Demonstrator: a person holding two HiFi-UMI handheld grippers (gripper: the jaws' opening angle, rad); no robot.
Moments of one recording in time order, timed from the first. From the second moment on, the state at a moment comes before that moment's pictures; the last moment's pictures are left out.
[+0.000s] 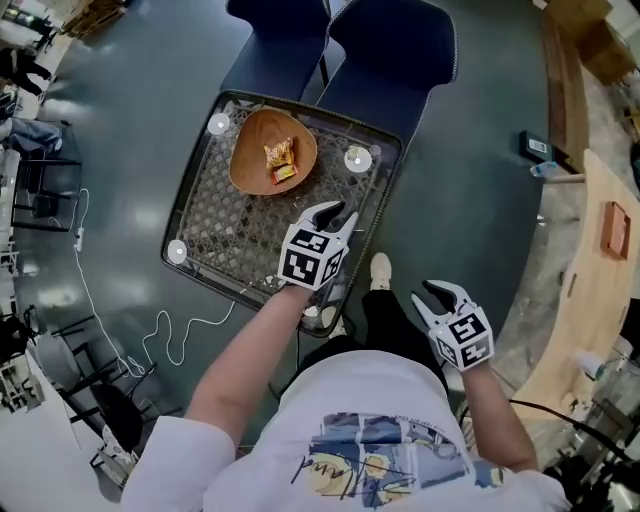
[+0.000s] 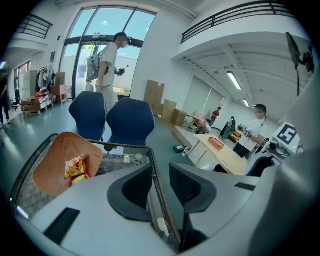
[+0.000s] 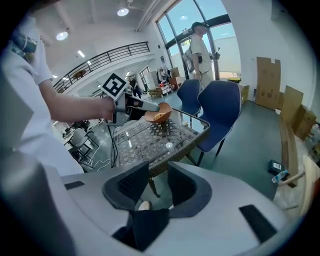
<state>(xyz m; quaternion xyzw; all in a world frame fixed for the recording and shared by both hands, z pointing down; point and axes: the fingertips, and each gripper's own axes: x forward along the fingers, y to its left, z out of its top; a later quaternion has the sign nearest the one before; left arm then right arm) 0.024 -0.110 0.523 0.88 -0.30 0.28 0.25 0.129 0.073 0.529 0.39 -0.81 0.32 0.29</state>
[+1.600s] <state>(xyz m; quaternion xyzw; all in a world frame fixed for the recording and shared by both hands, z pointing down) 0.062 -0.275 0.704 0.75 -0.40 0.44 0.27 0.220 0.029 0.585 0.38 -0.78 0.40 0.30</state>
